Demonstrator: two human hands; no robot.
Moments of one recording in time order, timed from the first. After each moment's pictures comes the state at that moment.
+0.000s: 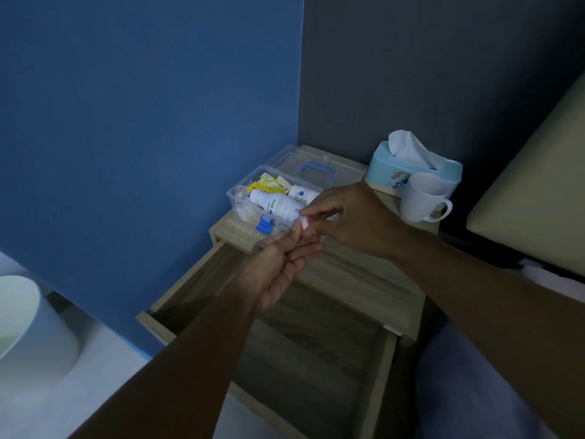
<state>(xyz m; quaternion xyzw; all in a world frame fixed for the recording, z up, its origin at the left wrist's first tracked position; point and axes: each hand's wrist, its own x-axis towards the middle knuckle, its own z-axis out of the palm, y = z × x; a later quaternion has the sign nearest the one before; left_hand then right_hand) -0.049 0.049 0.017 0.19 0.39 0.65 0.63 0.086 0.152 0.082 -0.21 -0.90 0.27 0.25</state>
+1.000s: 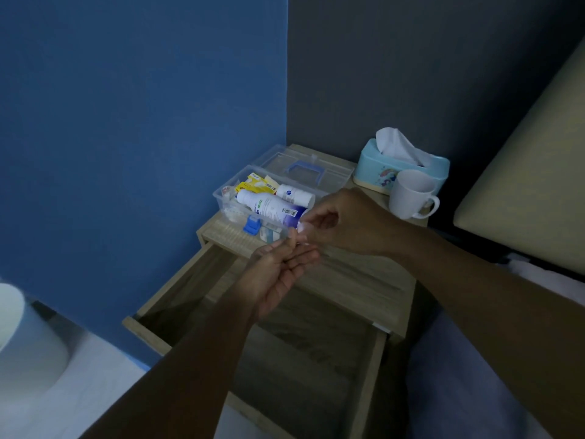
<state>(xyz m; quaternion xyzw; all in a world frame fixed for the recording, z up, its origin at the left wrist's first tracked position) -0.035 0.056 -0.002 0.15 0.38 0.65 0.64 0.103 0.156 0.083 -0.28 -0.91 0.27 0.16</state>
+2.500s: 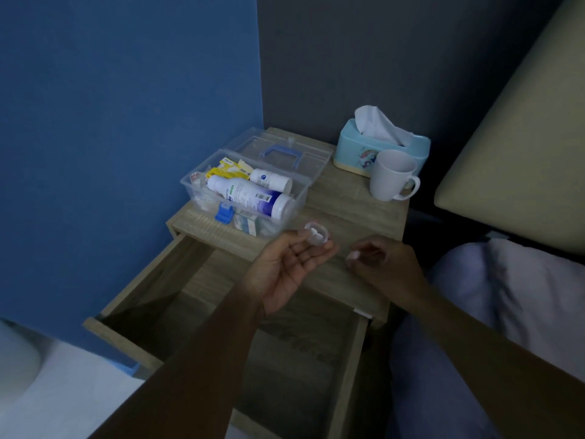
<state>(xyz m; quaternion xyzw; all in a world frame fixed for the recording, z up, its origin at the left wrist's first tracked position) 0.004 0.071 -0.017 0.20 0.24 0.62 0.72 0.216 0.154 -0.049 -0.47 -0.76 0.33 0.31</state>
